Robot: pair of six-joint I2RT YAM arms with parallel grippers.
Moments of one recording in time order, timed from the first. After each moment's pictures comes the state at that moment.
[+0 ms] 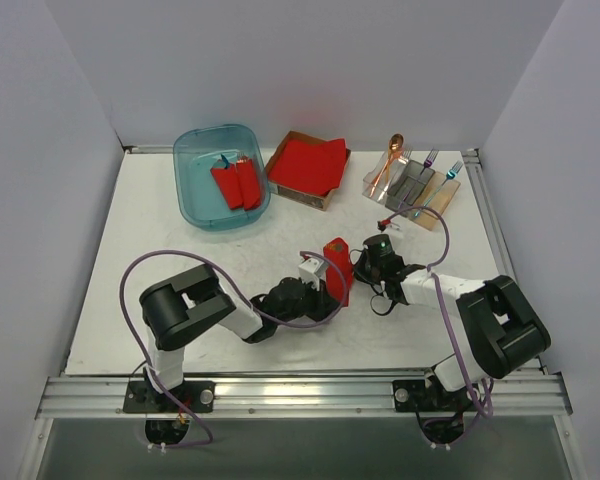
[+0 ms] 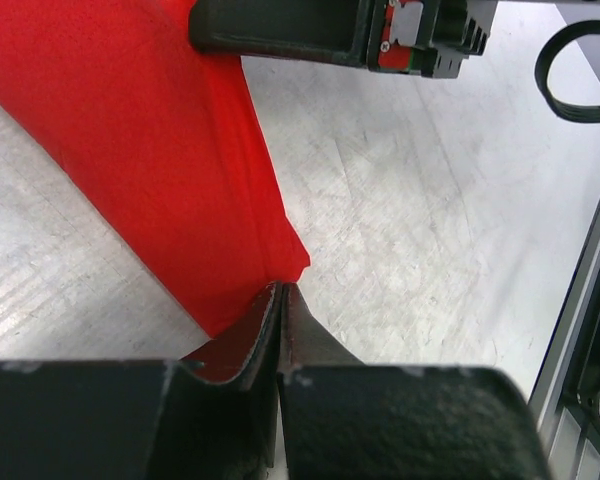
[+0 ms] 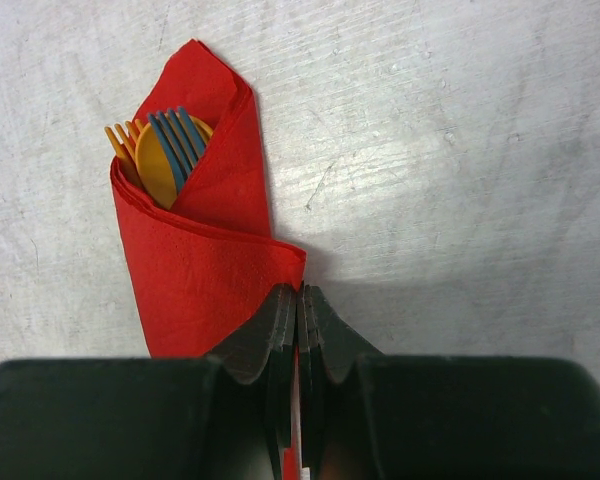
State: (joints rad) left arm -1.02 1.90 0.62 0.93 0.01 -0.61; right arm 0.49 1.49 0.56 0.14 0.17 0.73
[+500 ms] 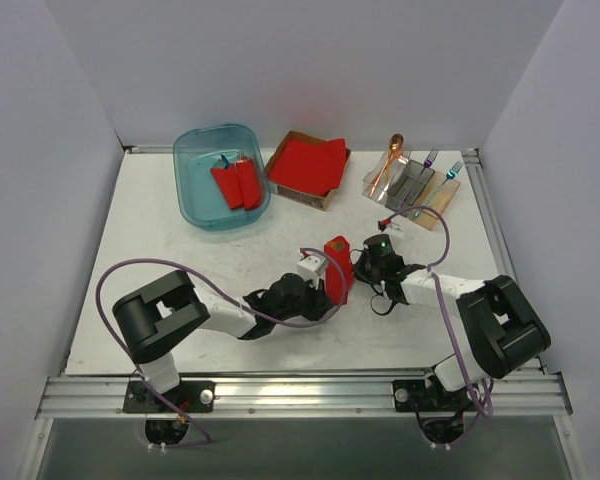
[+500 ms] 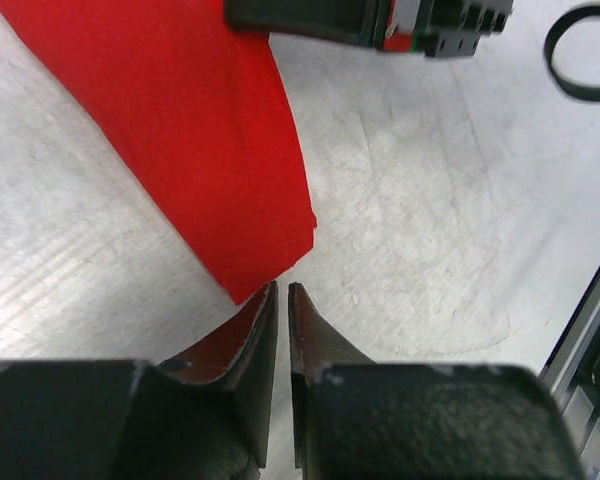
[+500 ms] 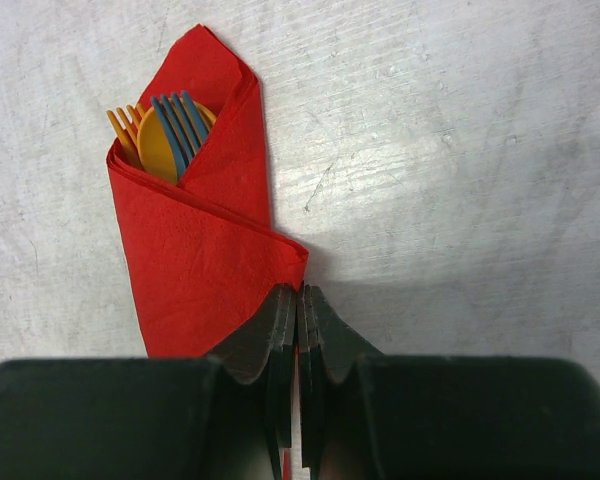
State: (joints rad) left arm -1.04 1.75 0.63 0.68 -0.05 -0.56; right arm 0.48 1.49 0.56 0.14 0.18 0.73
